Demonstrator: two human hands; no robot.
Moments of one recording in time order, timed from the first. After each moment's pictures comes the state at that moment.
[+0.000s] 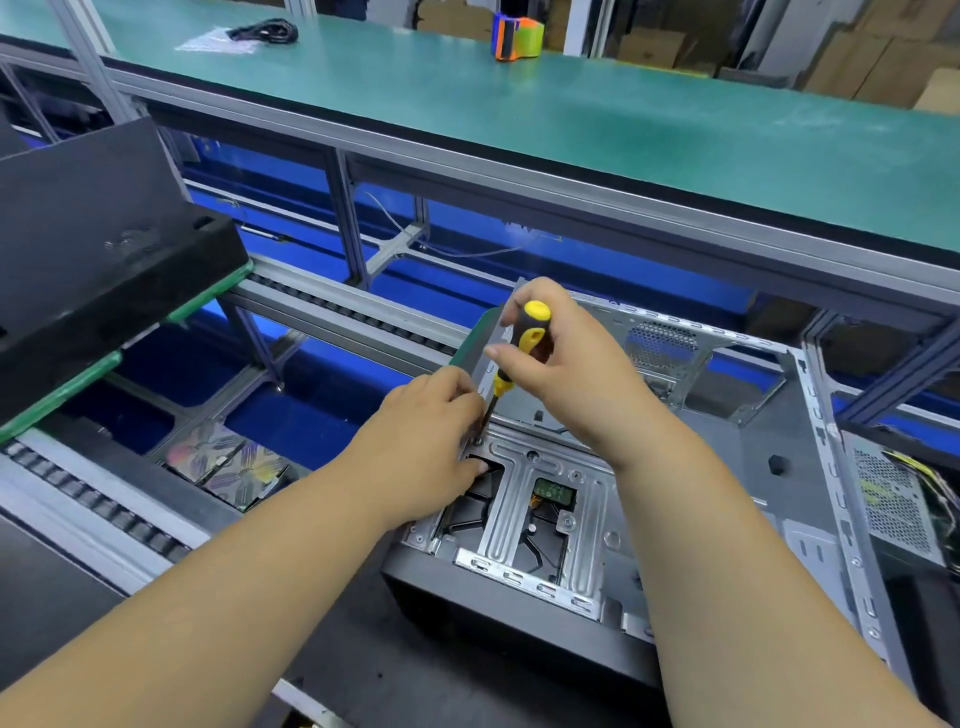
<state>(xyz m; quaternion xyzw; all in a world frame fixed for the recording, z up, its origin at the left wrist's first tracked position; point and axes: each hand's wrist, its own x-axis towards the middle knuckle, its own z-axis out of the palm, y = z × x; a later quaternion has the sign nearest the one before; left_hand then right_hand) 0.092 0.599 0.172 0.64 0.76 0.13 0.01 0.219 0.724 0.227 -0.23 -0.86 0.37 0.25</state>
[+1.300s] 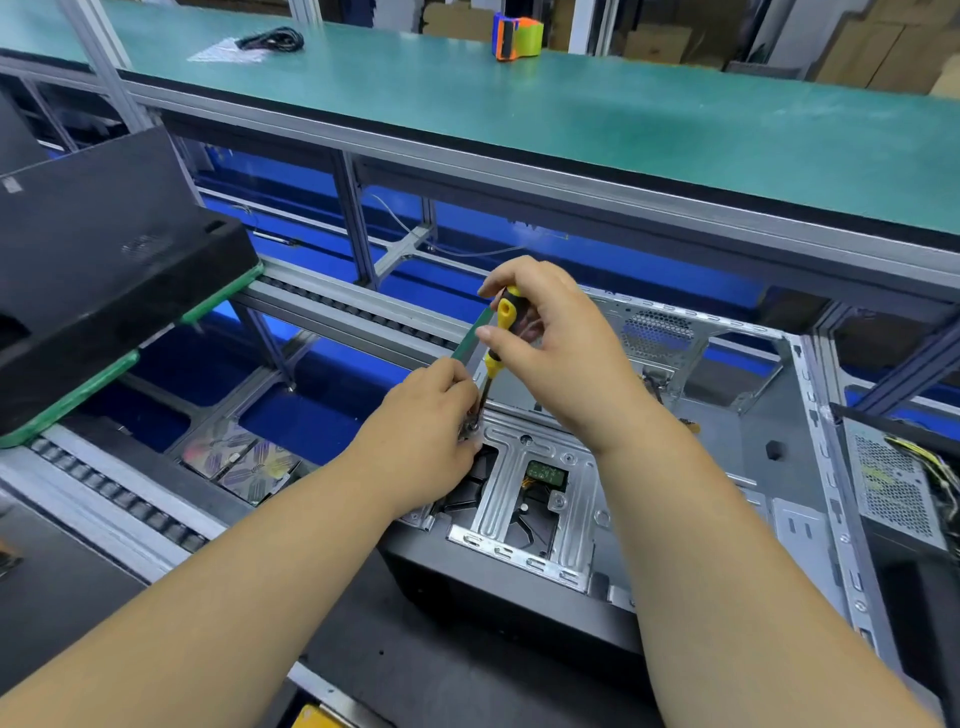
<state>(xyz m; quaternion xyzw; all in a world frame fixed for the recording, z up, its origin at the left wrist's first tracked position) 0.103 0.598 0.166 0.61 0.77 0.16 0.00 0.222 0.716 0.230 -0.18 -0.86 0.36 0.32</state>
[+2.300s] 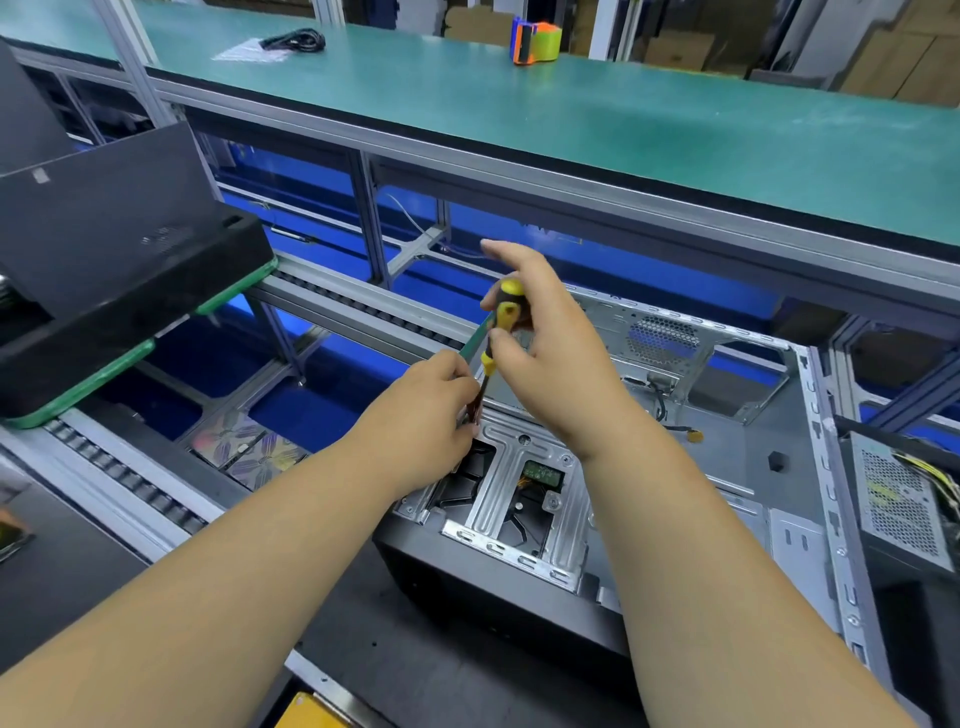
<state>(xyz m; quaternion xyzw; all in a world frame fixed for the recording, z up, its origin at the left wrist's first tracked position) 0.102 0.604 0.168 0.60 0.78 0.19 0.01 0.219 0.713 0.225 -0.17 -0.85 0.38 0.32</state>
